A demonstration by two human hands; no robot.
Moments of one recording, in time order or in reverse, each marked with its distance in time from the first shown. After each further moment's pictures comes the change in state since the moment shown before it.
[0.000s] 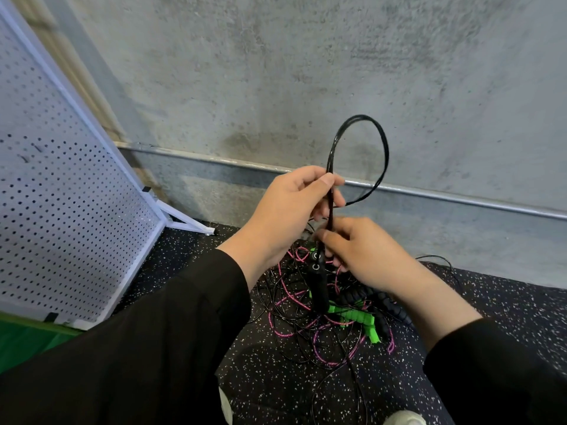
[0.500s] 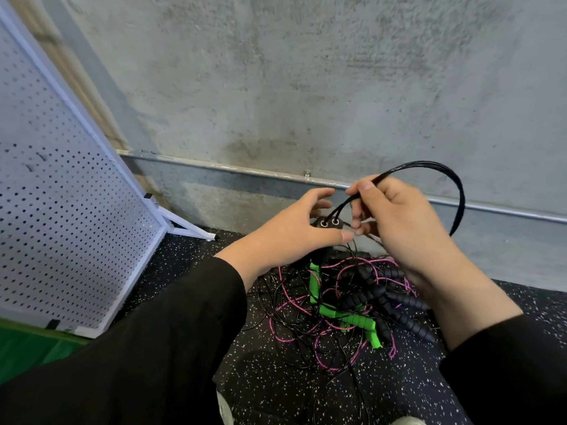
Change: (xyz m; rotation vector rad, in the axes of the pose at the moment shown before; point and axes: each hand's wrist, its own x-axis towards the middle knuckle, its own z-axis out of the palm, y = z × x) left_hand -0.001 -0.011 -0.009 0.462 -0.237 -0.211; right_hand -0.005 -0.020 -0.036 0.499 0.306 -0.100
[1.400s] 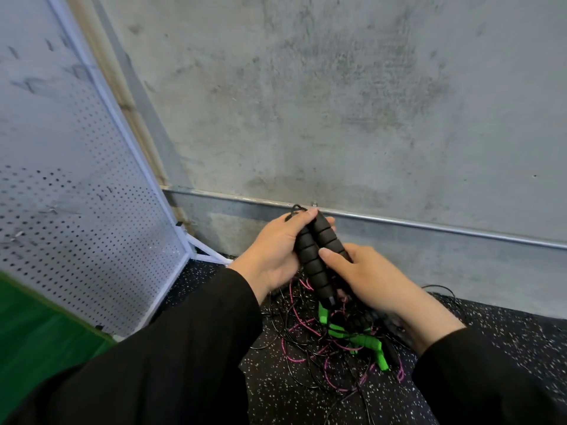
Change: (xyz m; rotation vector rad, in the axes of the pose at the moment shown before) left_hand -0.058 0.038 0.005 -0.997 0.204 -0.056; right_hand -0.070 -0.016 0.013 -0.493 -0.296 0.079
